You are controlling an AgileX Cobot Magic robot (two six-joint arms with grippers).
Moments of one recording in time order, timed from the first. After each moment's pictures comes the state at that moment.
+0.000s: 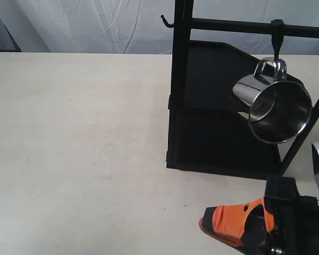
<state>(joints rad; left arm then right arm) -0.17 0.00 0.00 0.04 0.13 -0.01 1.06 0.68 -0.23 1.34 0.11 0.13</state>
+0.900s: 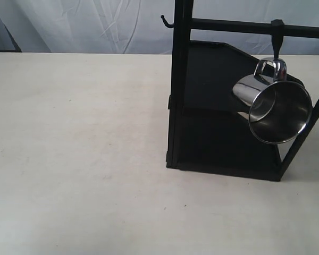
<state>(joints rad) -0.17 0.00 0.00 0.04 0.13 -0.01 -0.06 0.00 -0.30 0.11 0.43 0.13</state>
